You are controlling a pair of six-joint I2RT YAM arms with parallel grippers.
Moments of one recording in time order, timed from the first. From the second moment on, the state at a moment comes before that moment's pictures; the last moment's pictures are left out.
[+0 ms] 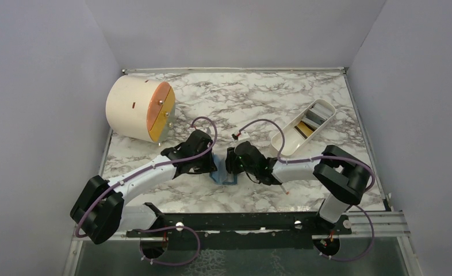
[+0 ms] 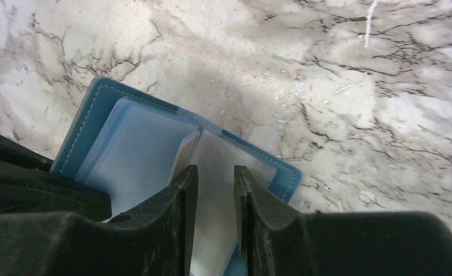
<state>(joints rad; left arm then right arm) -0.70 1.24 0.68 -0.38 0.07 -0.75 0.99 1.70 0.70 0.41 0.17 0.58</state>
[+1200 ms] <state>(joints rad) -0.66 1.12 0.57 -0.38 0.03 -0.70 0.67 1.43 1.00 -0.30 0.31 -0.01</state>
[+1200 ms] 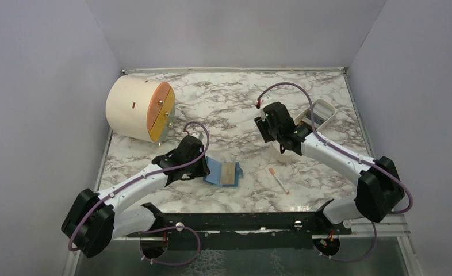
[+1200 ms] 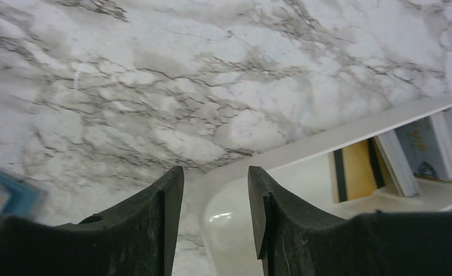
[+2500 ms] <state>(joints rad) -0.66 0.99 0.38 -0.17 0.22 -0.71 0.20 1.69 1.12 -0.32 0.31 -0.60</state>
